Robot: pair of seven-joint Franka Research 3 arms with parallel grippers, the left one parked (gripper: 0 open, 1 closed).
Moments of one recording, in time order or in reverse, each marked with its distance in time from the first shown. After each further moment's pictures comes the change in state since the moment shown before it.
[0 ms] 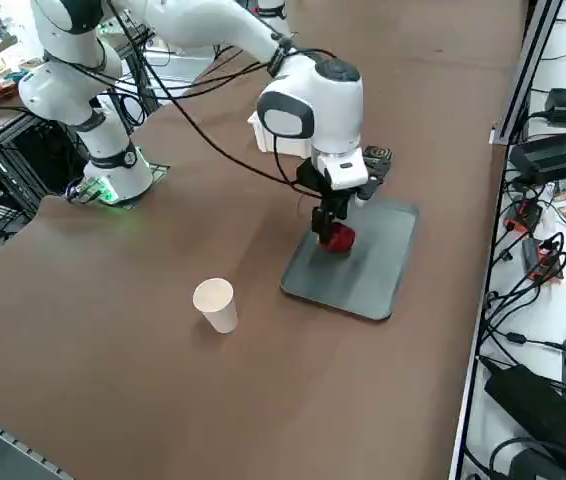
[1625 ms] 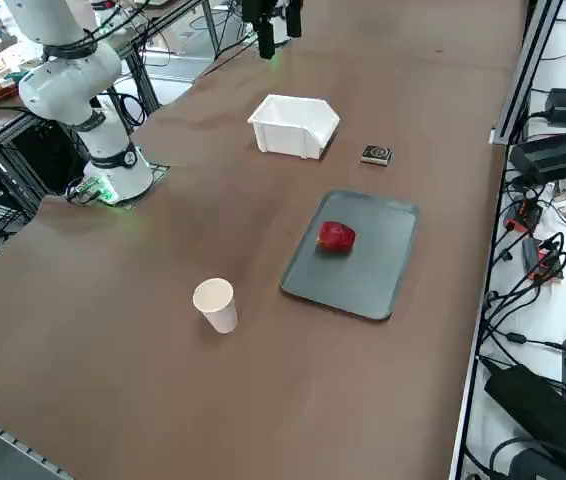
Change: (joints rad) arm 0.028 -0.467 0.034 0.254 0.086 -0.749 0.000
